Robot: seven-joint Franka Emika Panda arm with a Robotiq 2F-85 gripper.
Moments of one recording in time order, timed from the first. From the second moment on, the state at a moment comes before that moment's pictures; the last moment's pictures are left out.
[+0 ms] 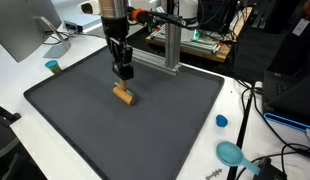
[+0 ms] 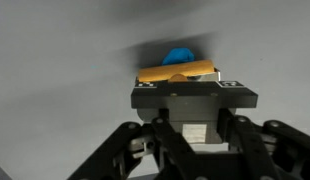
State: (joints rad) arm 0.06 0.28 -0.02 -2.04 -0.10 2.47 0.39
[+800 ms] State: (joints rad) arm 0.06 0.22 -0.01 -2.11 -0.08 2.53 0.36
